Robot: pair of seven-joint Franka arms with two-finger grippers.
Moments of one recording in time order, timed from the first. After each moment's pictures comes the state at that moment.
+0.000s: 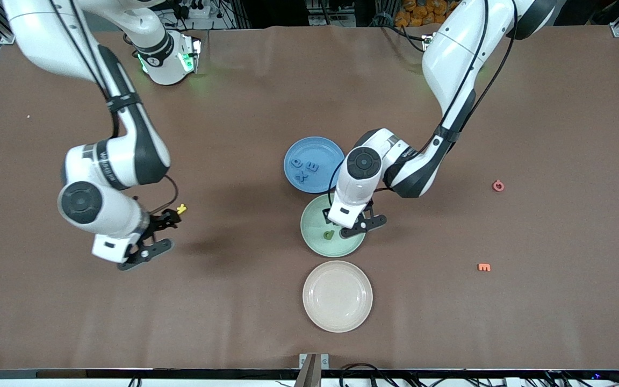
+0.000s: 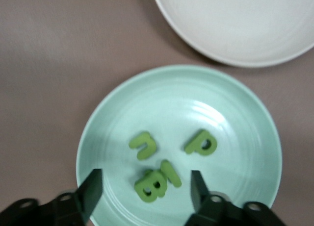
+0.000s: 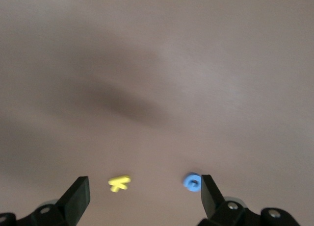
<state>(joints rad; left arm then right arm) -0.47 0.76 -0.22 -1.53 0.20 2.36 -1.10 0.16 0.53 0.03 -1.57 -0.09 2.01 -0.25</state>
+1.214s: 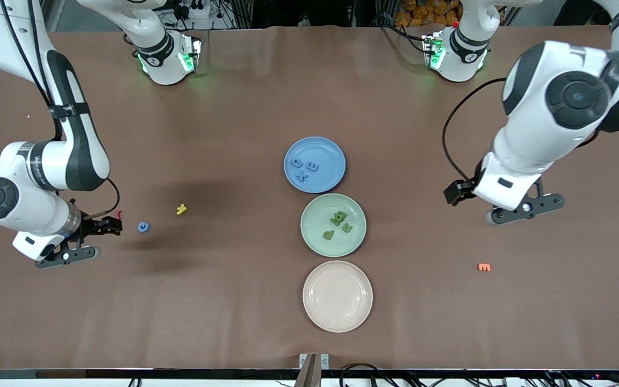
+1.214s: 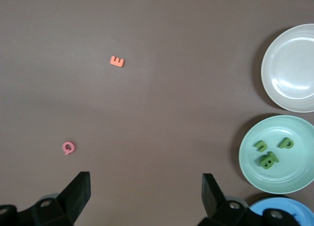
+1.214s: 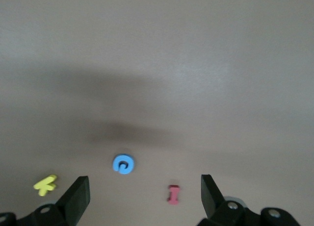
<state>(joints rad) -0.15 0.27 -0.20 -1.49 0.13 1.75 -0.58 0.01 0.45 -0.04 -1.73 -0.07 2.17 -0.20</state>
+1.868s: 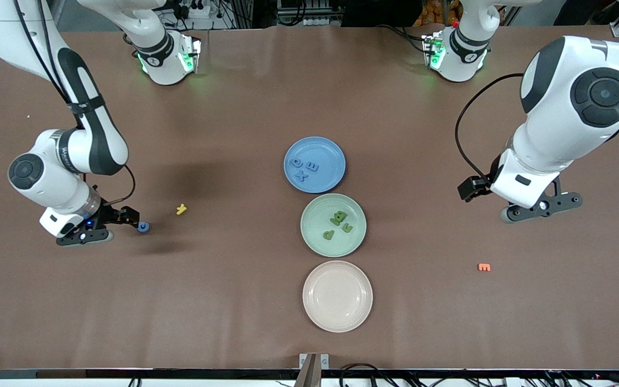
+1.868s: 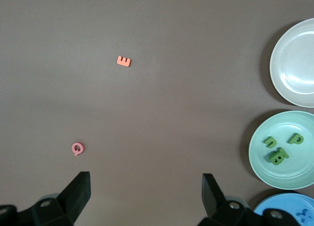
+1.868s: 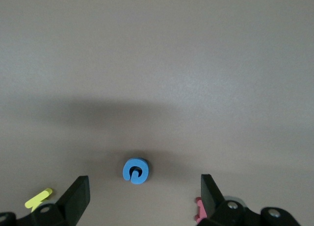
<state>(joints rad) -0.12 0.26 -0.20 -1.50 0.12 1.74 -0.53 0.00 0.39 -0.04 -2.04 0.02 2.52 -0.20</state>
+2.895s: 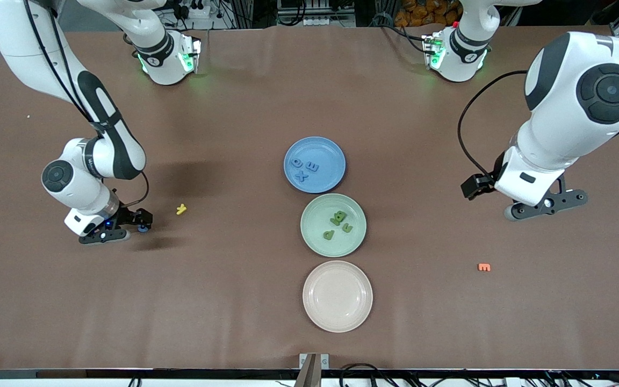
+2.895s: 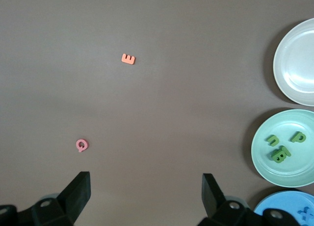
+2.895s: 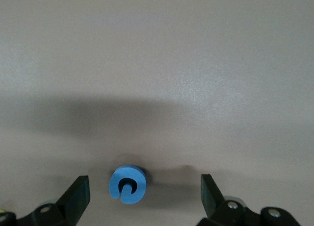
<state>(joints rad) -0.11 0.24 -0.20 -1.50 0.12 1.72 -0.53 0.00 0.51 -0.04 -2.09 0.02 2.70 -0.20</state>
